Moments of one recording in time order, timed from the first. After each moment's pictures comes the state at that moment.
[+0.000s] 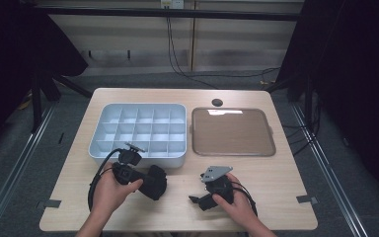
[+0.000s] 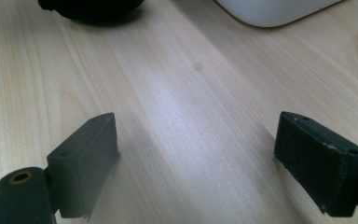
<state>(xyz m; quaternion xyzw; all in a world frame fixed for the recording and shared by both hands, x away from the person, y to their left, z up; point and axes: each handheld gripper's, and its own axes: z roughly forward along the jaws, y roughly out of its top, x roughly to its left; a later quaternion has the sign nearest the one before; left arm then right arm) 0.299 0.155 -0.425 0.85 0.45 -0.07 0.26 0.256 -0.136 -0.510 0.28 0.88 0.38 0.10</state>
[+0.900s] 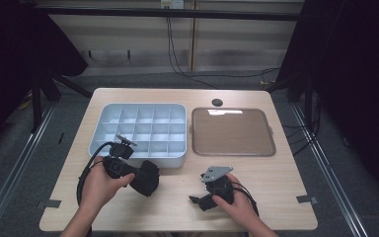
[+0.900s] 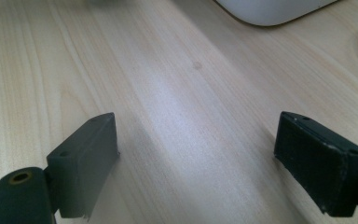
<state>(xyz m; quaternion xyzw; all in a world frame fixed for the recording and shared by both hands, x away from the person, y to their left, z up) 0.306 0.171 -0.401 0.85 0.46 -0.07 0.26 0.255 -0.137 -0.511 0.28 0.88 0.38 0.10</state>
